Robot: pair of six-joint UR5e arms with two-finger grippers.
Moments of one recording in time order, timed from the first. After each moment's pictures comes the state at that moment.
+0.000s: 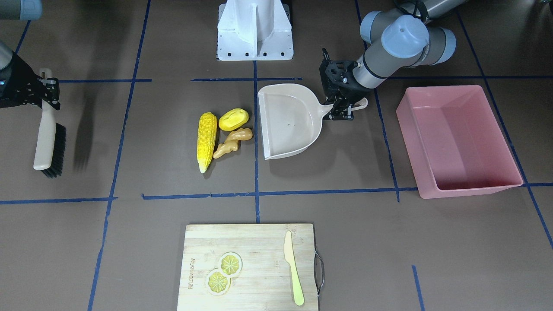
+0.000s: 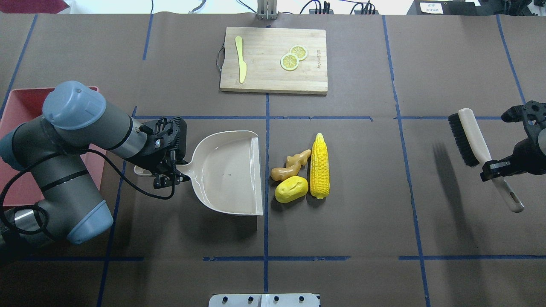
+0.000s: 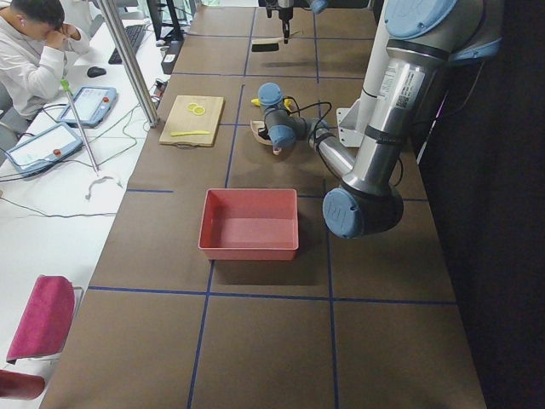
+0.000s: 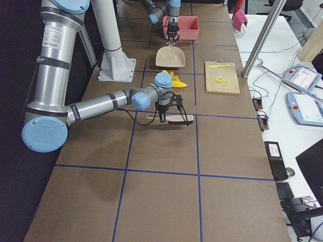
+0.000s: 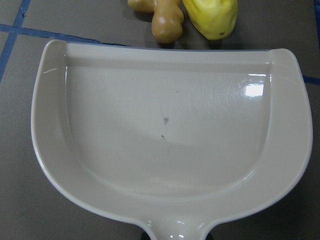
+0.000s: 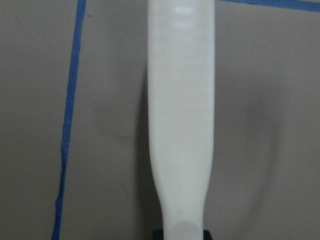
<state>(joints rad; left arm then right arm) -0.65 -1.93 -1.82 -1.97 -2.17 0.29 0.93 -1.76 2.03 -1.31 2.19 0.69</state>
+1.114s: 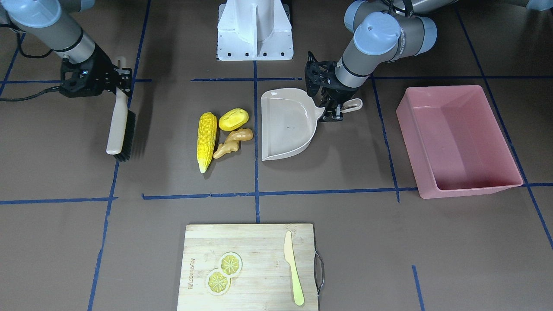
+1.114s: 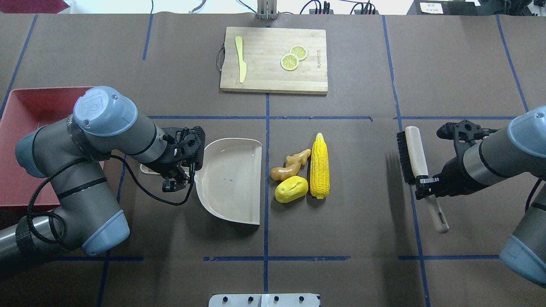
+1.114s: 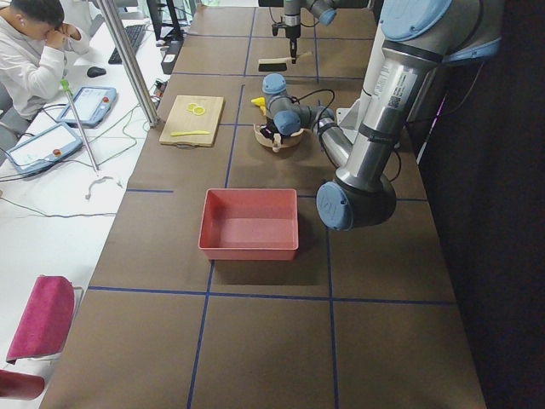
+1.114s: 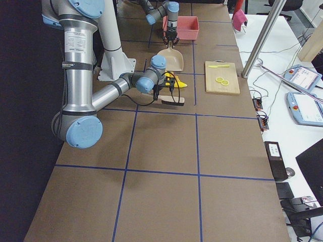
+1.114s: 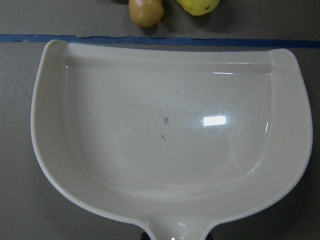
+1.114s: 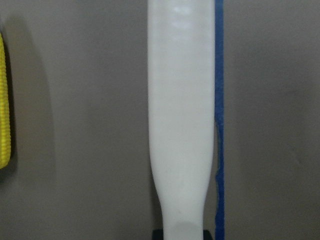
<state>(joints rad) -0.60 -1.99 -1.81 -1.79 -2.07 0.35 0.64 -1.59 2.09 -1.31 2.12 1.16</state>
